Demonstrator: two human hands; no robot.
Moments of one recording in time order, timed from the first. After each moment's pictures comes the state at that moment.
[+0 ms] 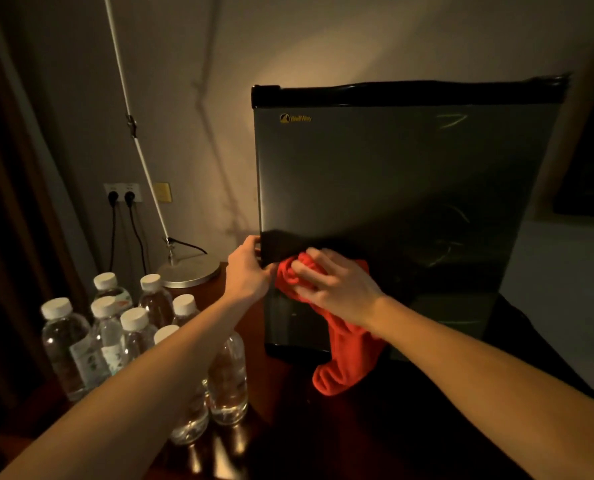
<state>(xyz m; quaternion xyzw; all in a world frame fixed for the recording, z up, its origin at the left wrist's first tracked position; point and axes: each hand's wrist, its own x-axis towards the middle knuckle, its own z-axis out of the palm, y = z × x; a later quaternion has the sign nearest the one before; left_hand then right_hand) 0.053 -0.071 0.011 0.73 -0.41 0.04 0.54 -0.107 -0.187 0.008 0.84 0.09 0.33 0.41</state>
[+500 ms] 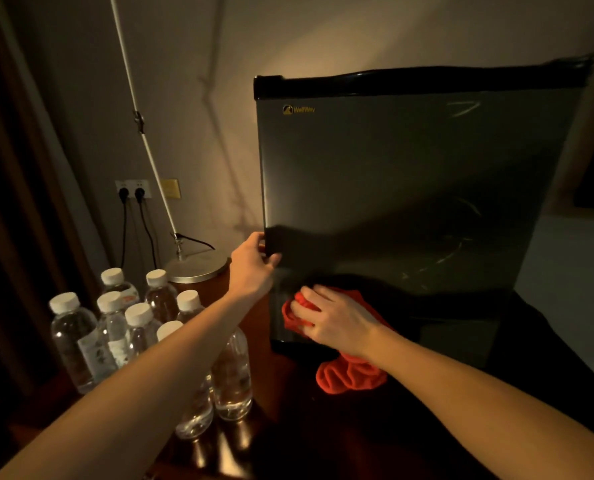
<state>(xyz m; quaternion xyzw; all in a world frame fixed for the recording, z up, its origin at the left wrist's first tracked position) 0.050 -0.072 0.012 0.75 -0.40 0.05 0.53 -0.102 -0.177 -0.047 0.87 0.10 0.22 0.43</state>
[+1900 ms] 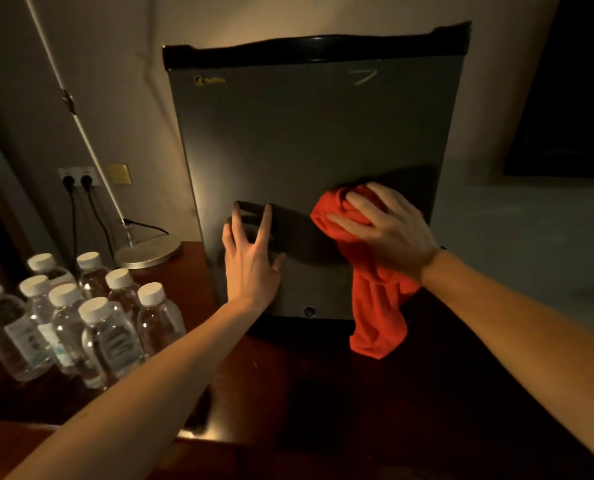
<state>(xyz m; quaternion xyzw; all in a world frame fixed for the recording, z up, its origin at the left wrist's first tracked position) -0.064 -0.111 -0.022 0.81 -0.44 0.20 0.34 -0.258 -0.277 0.027 0.83 -0.04 0.40 0.38</state>
